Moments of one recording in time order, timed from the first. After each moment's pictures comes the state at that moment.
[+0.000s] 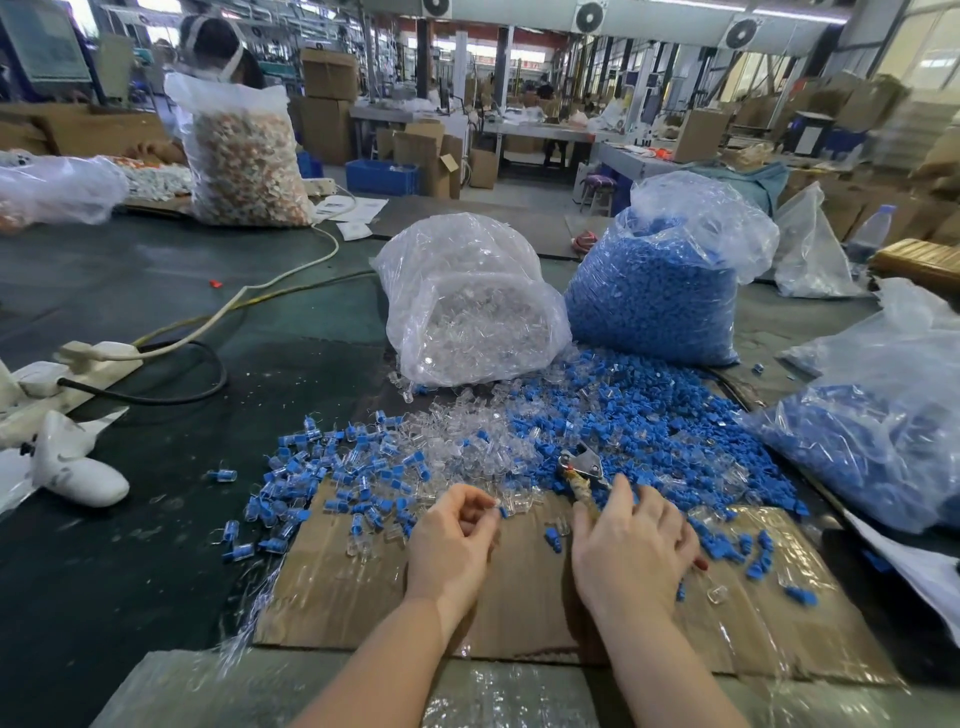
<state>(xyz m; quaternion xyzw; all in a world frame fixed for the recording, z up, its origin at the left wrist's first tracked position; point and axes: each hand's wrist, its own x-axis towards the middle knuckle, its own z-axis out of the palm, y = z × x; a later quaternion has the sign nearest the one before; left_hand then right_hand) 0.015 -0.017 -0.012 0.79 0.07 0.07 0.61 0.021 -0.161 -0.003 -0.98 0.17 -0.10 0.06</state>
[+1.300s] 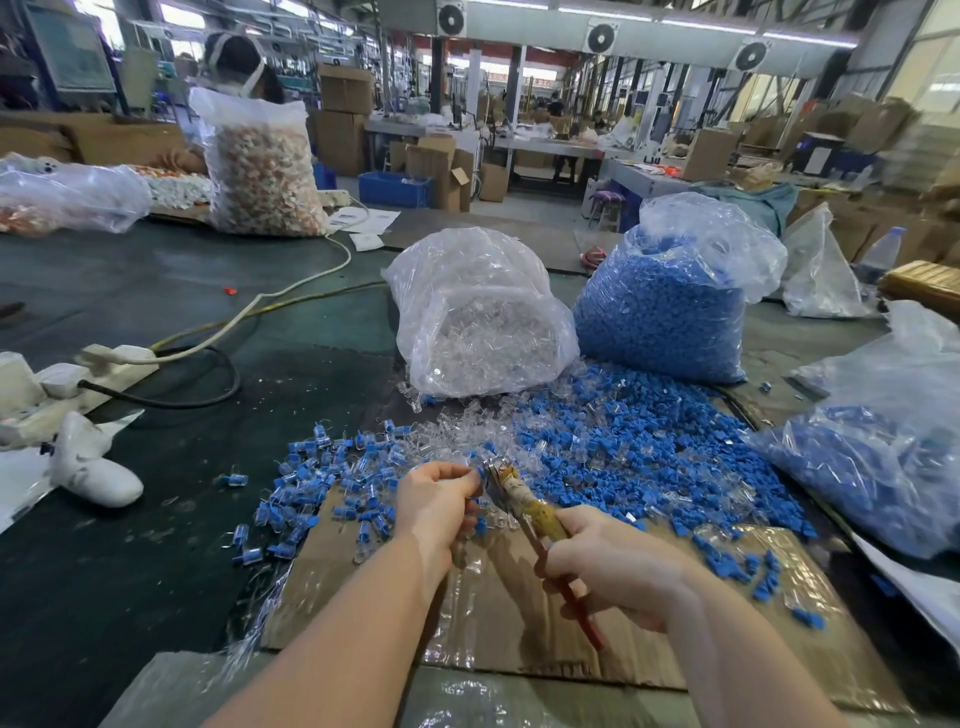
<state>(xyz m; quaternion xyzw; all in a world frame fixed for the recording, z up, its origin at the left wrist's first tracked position) 0.047 0.003 0.023 0.64 0.22 0.01 0.74 0.016 -0.155 0.069 -0.84 0.00 0.31 0.45</state>
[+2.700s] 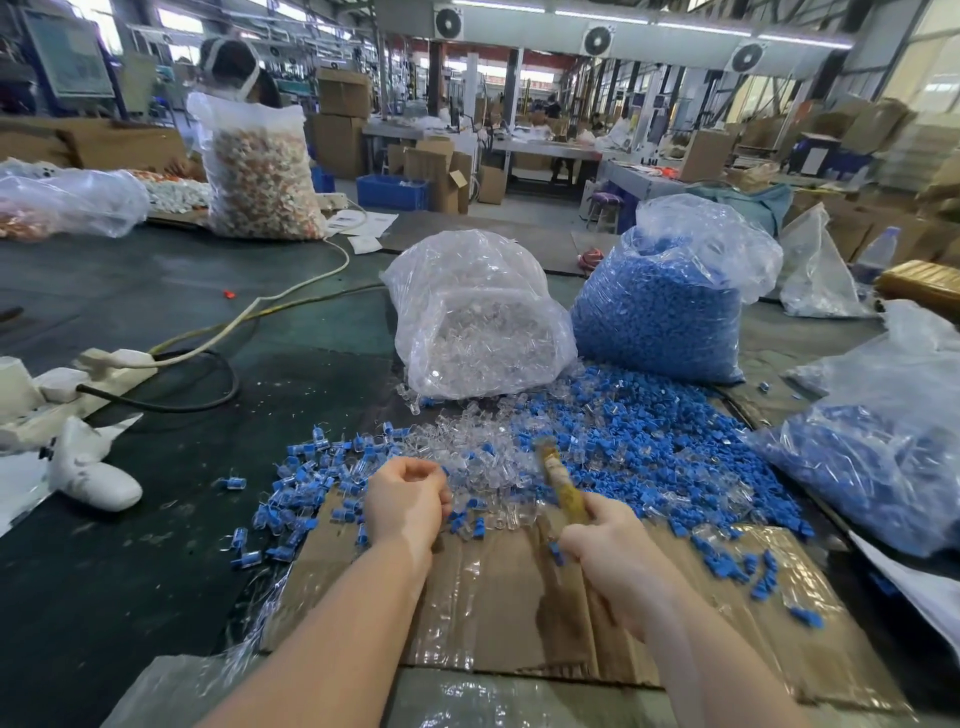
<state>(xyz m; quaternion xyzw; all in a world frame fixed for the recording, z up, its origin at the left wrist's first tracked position) 0.046 0.014 0.021 0.66 0.29 0.11 0.68 0.016 -0.158 0.051 -0.84 0.08 0.14 0.52</state>
